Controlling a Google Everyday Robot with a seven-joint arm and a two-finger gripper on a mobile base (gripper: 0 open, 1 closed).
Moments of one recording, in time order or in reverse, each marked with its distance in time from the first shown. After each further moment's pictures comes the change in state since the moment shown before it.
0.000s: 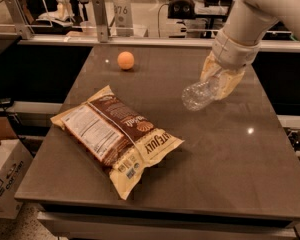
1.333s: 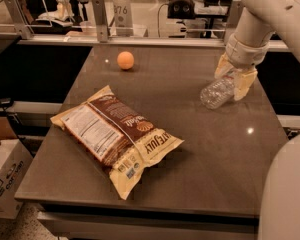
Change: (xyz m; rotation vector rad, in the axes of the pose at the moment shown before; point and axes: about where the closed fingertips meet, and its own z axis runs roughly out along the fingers) arm 0.089 -0.003 0.031 -0.059 0.078 0.139
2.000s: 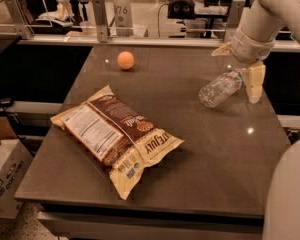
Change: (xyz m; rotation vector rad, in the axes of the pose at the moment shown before) arm 0.004 -0.006 -0.016 0.068 -0.040 0.044
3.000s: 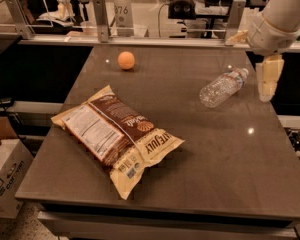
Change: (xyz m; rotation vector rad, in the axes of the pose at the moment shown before) arm -0.011 0.032 -0.057 0.066 -0.010 0.131
